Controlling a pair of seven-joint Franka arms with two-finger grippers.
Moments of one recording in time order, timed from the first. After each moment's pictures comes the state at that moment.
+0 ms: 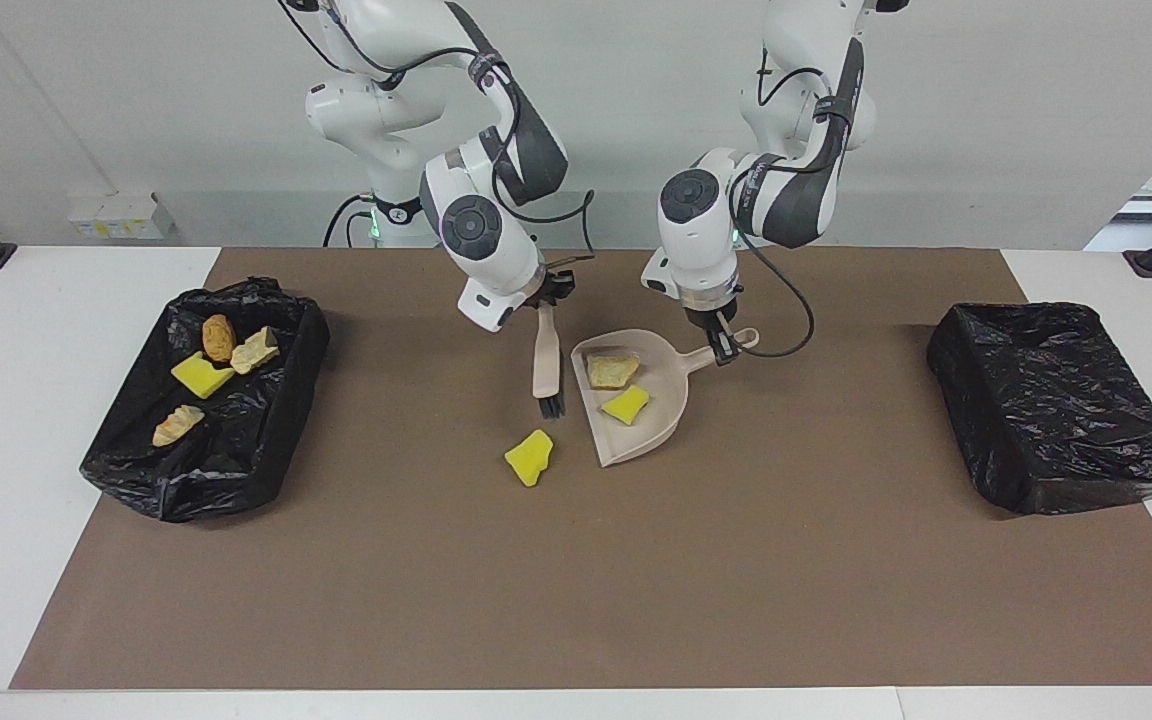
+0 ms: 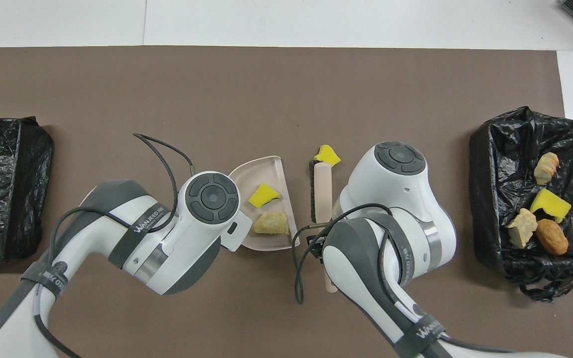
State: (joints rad) left arm -0.57 0.12 -0.02 -2.04 0.26 1.97 0.68; right arm 0.31 0.15 0.15 -1.95 0.27 1.75 0.24
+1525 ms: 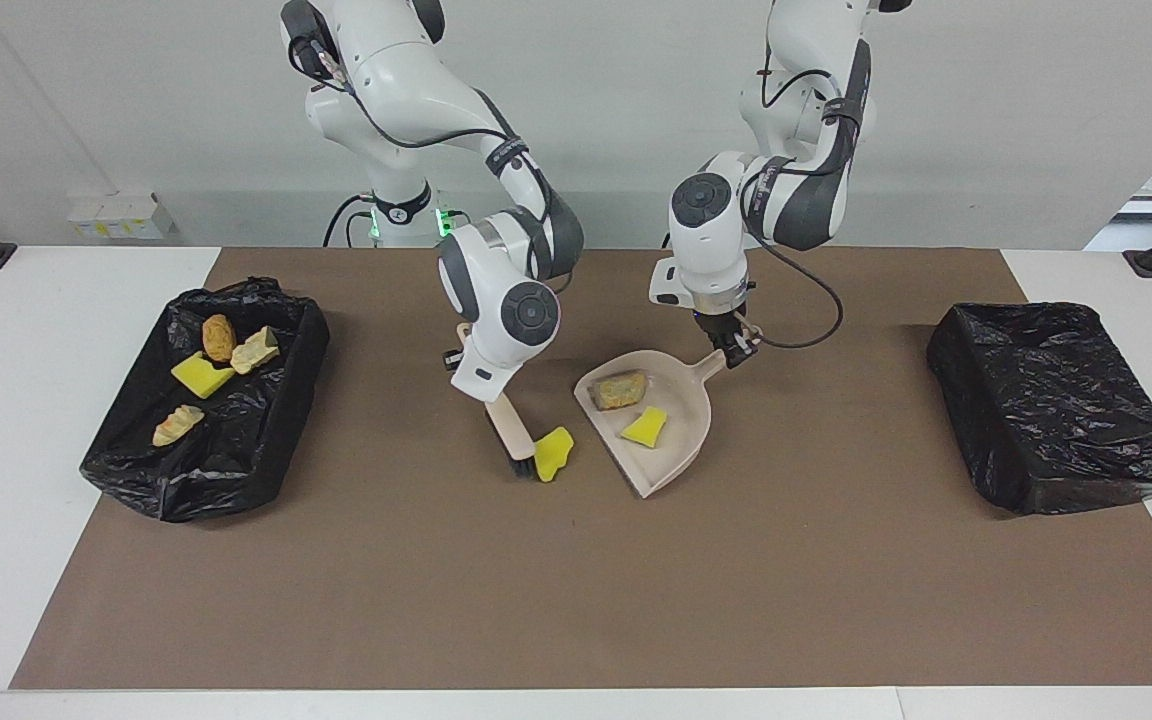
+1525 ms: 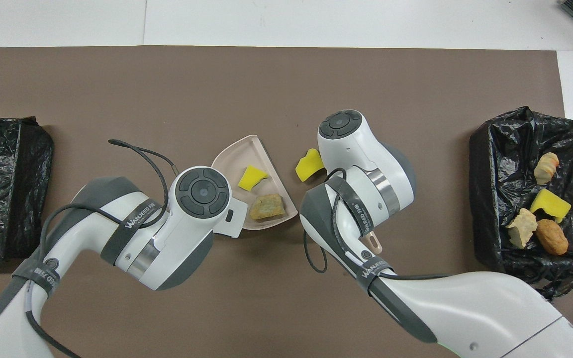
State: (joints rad) left arm -0.54 0.12 -0.02 -2.04 0.26 1.97 0.46; right arm 0.33 0.45 0.17 -1.66 -0.11 1.57 0.13
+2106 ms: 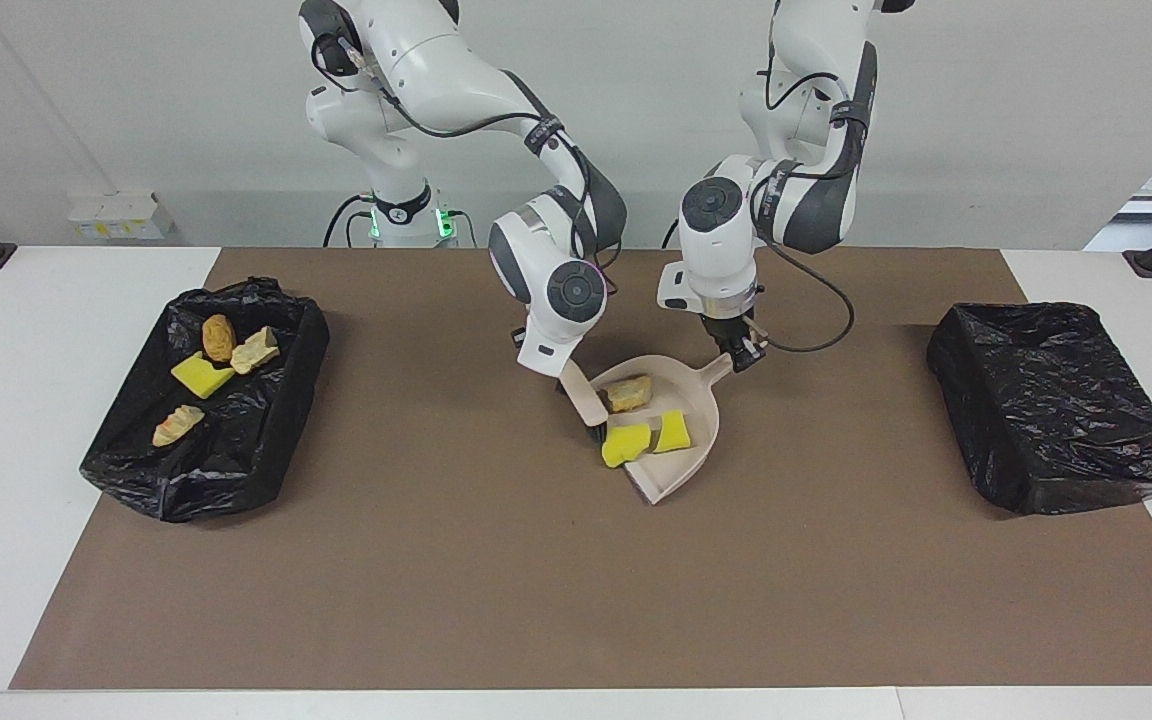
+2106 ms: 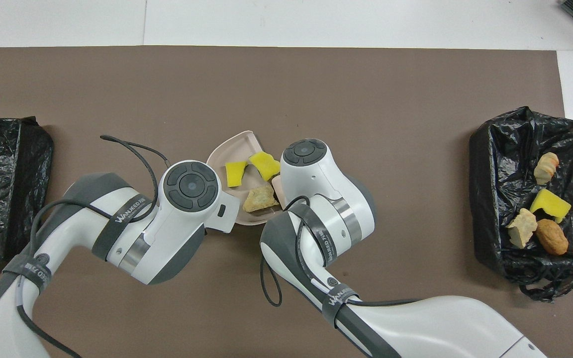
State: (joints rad) left arm -0.51 0.12 -0.02 -2.04 0.26 2.00 0.51; right arm 0.43 0.43 0.17 -1.72 0.14 1.64 0.13
